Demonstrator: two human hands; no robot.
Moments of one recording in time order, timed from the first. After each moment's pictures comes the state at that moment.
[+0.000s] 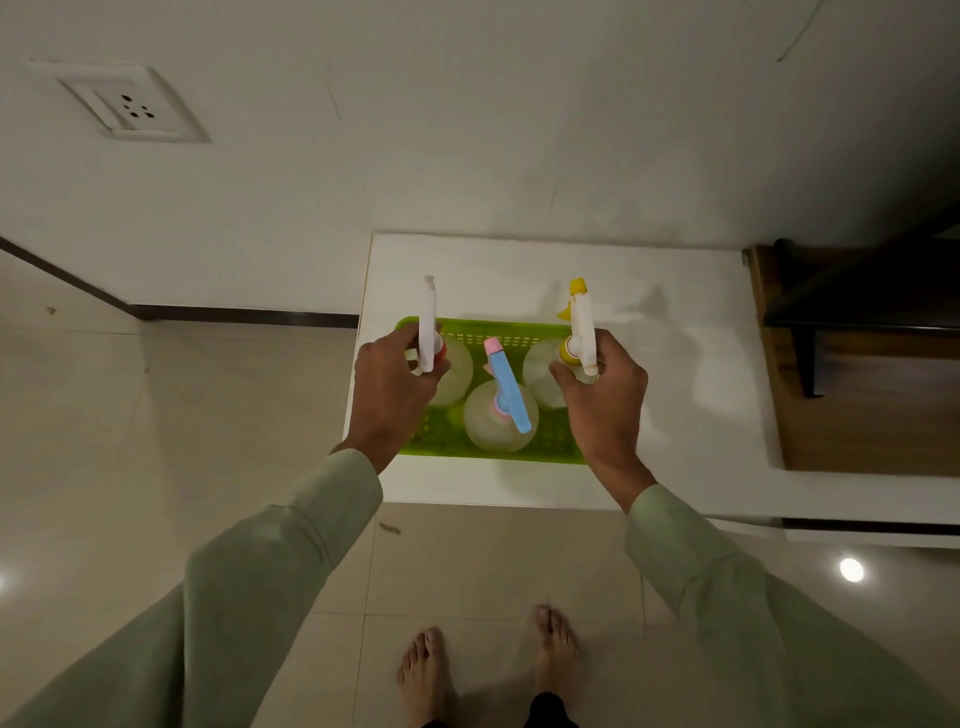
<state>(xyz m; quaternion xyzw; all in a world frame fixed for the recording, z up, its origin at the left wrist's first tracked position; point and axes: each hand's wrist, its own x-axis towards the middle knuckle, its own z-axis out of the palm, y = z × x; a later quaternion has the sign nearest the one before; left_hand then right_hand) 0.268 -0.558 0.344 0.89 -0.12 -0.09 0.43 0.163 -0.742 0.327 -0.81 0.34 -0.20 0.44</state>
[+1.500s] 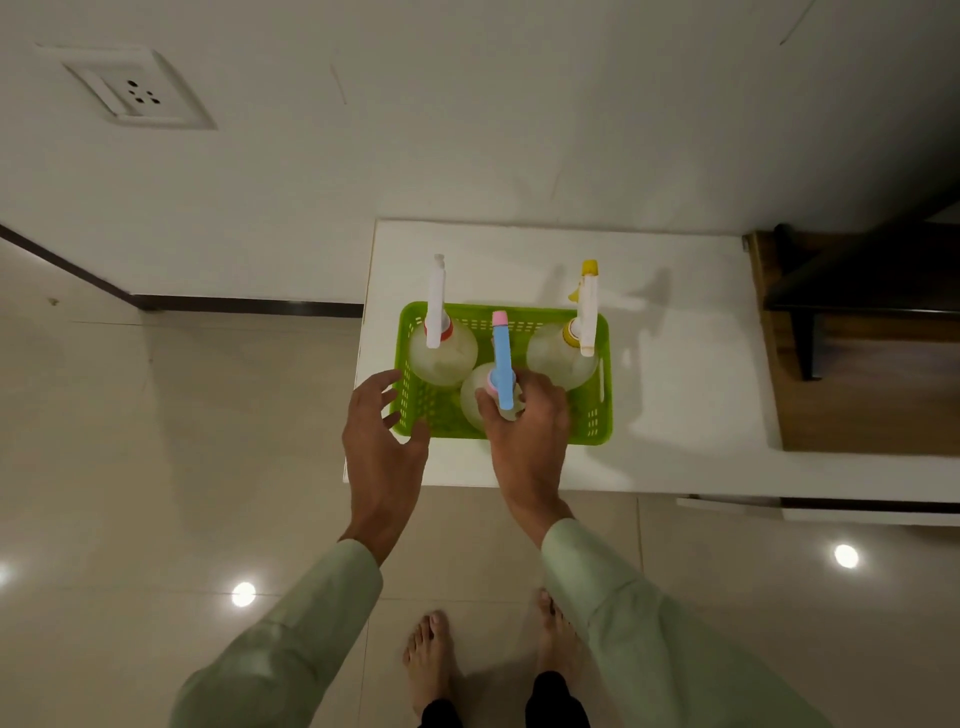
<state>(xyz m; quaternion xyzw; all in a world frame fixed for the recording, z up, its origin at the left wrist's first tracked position) 0.192 -0.518 0.348 0.86 0.00 -0.09 0.51 0.150 -0.643 0.312 -0.83 0.34 -0.19 0.39</state>
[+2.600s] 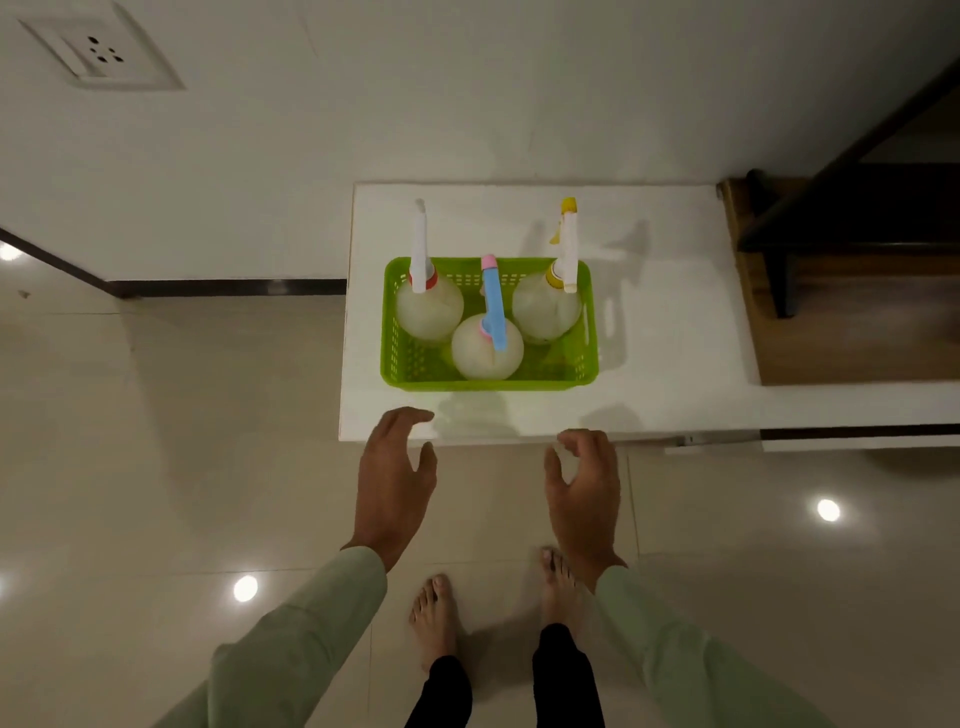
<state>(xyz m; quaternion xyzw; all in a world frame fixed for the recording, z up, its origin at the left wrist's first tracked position) 0.129 -0.476 0.305 0.89 -0.14 -0.15 0.41 0.006 -0.647 0.270 -0.85 0.37 -0.15 0.34</state>
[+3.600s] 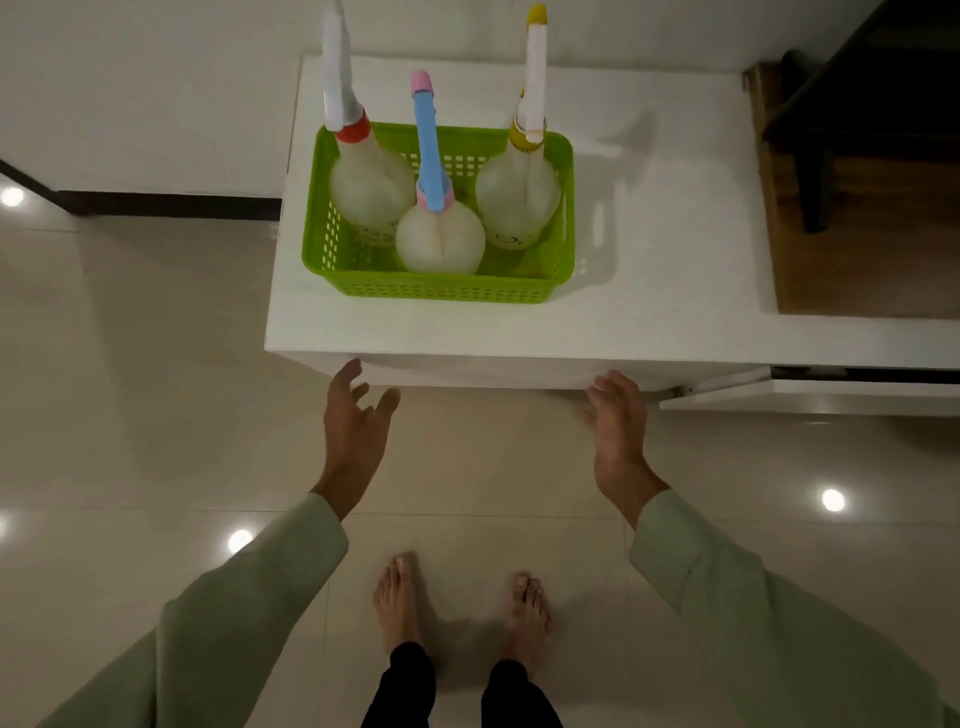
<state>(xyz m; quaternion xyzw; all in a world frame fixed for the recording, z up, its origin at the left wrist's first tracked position) 0.080 -0.486 0.192 0.82 0.12 -0.20 0.53 -0.038 -0.735 0.172 -0.46 0.56 -0.13 0.67</state>
